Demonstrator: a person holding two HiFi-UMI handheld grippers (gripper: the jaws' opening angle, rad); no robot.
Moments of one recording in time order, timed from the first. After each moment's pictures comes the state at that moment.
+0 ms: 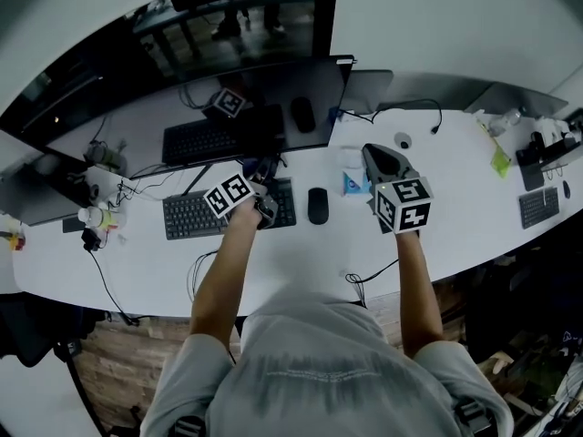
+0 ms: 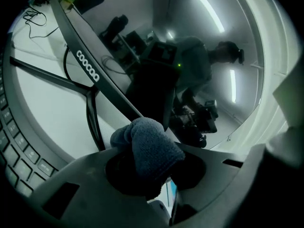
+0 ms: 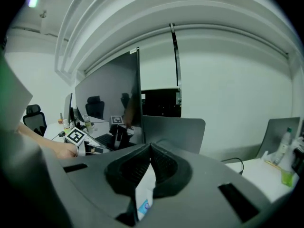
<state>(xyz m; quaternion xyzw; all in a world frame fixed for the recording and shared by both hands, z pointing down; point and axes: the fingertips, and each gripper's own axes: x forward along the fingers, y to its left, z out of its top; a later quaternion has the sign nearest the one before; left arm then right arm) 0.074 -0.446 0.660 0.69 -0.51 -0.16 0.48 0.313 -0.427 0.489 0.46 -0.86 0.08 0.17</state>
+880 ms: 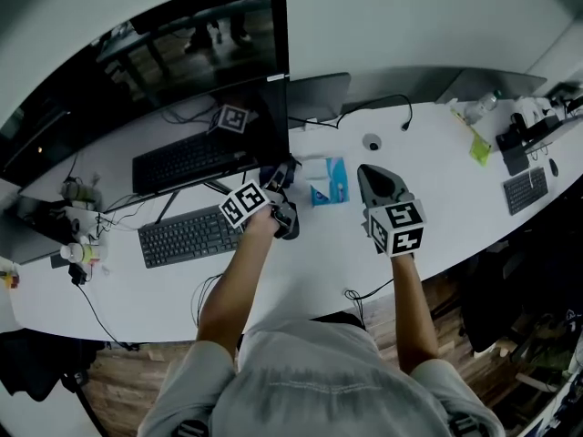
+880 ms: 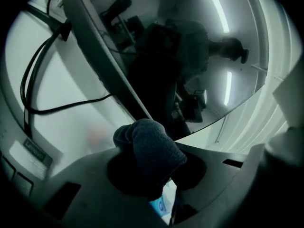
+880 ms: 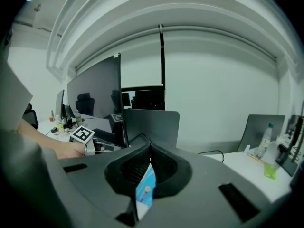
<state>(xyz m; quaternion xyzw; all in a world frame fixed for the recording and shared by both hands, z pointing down) 0.216 -0.477 0.660 0.70 -0.44 -0.19 0.53 0.392 -0.412 0.505 0.51 -0.83 0.09 0.19</state>
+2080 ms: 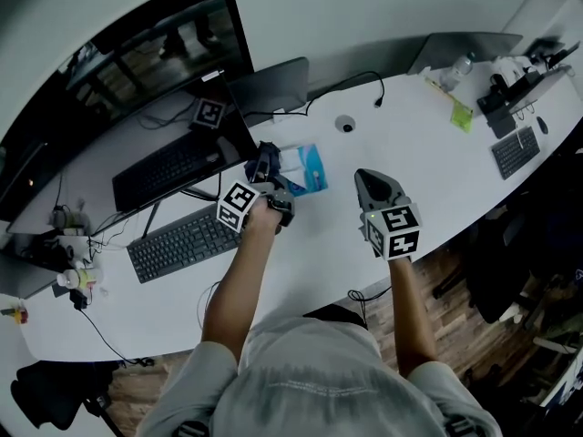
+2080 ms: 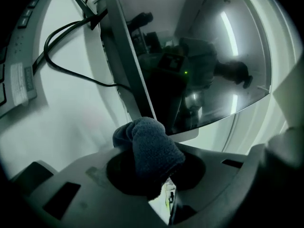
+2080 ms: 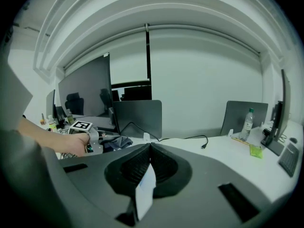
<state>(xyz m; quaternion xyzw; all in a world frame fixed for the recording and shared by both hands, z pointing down) 0.243 -0.485 0.656 0.62 -0.47 -0.30 0.55 0.450 -0.370 0.537 0.56 -0.80 0.13 0.18</state>
